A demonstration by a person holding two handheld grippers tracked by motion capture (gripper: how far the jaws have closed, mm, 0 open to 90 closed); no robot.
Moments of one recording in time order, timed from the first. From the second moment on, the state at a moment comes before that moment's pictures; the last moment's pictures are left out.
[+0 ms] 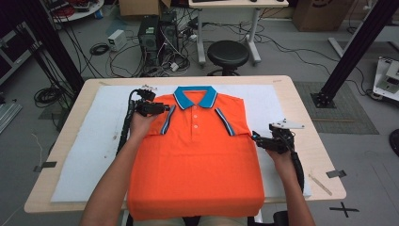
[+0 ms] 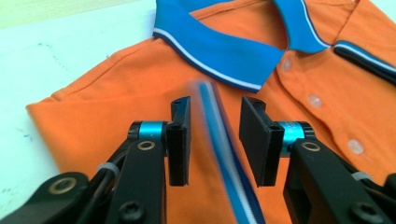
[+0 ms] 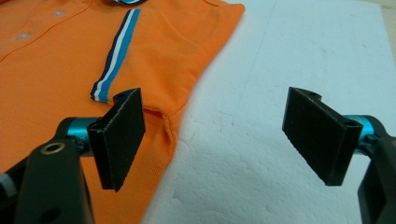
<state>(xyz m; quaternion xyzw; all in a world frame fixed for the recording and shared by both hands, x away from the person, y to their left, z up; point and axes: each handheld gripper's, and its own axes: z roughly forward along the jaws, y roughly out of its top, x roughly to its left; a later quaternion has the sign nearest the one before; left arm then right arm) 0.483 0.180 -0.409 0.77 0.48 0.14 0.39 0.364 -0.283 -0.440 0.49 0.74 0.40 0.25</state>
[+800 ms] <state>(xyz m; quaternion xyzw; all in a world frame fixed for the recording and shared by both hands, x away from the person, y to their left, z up) 0.453 0.166 -0.442 0.80 0.44 0.18 0.36 0.364 -0.279 -0.440 0.48 0.74 0.40 0.25</state>
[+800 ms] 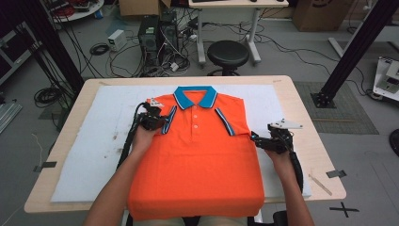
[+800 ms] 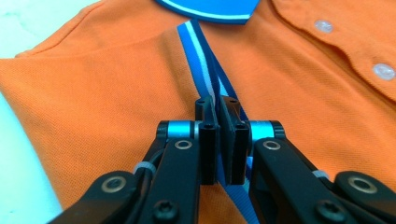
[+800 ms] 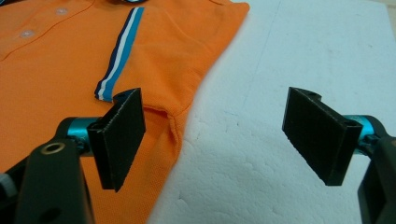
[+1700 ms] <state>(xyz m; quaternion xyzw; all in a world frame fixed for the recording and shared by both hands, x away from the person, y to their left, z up) 0.417 0.240 -0.432 0.70 0.43 0.24 0.52 0.368 -0.277 -0.437 0.48 0.74 0.40 0.24</state>
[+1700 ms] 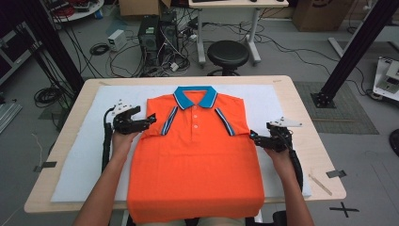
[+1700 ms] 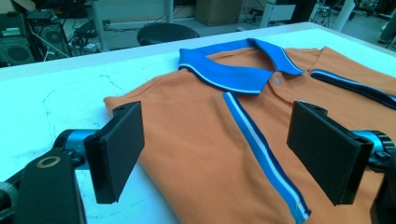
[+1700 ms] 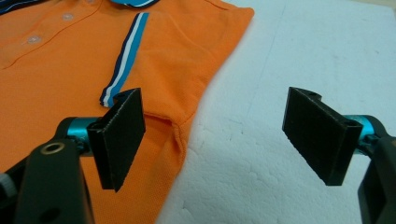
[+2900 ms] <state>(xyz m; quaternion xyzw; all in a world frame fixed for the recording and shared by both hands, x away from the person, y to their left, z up) 0.370 0.262 -0.450 0.72 0.50 0.18 0.45 0.357 -0.277 -0.441 0.48 0.76 0.38 0.22</state>
